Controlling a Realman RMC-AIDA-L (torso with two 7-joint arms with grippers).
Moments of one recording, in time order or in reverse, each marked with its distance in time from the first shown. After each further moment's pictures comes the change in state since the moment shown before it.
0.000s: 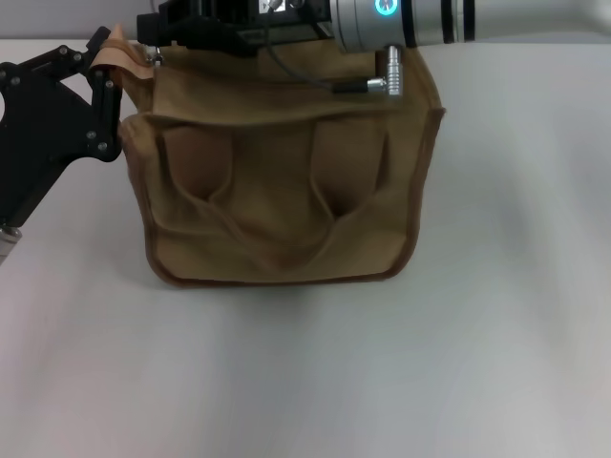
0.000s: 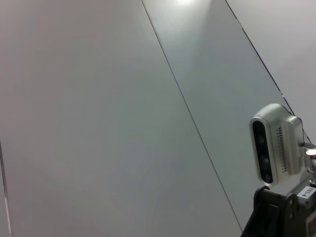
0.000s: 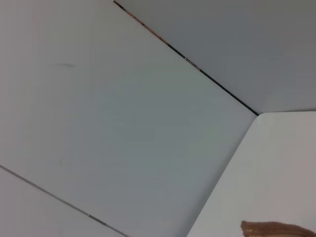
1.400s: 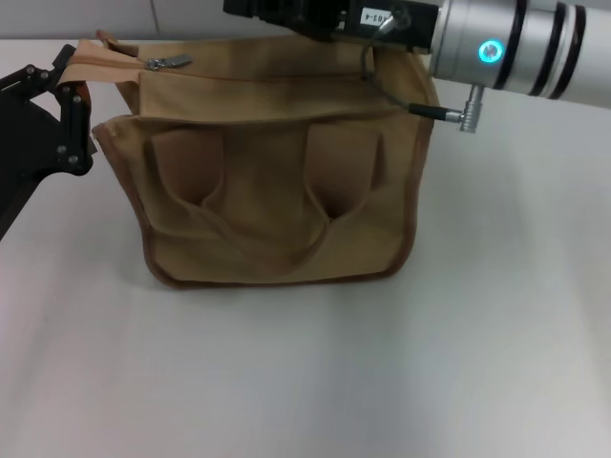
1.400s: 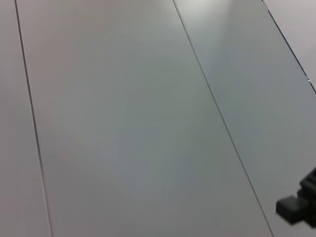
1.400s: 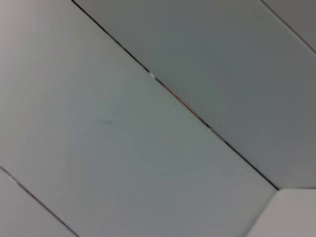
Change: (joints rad) left arm 0.049 0.002 -0.040 -0.003 -0.001 -0.011 -0.011; right arm -0.236 -0.009 0.000 -0.042 0.260 -0.129 -0.357
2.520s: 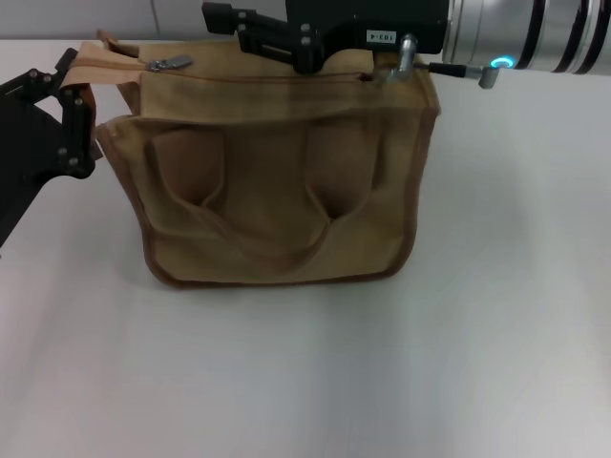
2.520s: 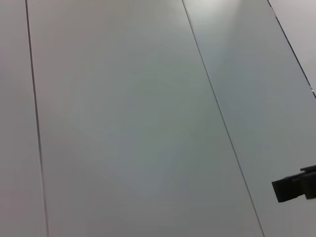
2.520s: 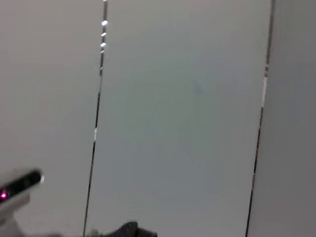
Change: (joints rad) left arm 0.001 0.002 0.005 -0.012 0.002 0.001 -0.066; right arm -0.043 -0.001 0.006 -0.205 -0.134 -0.045 -0.725
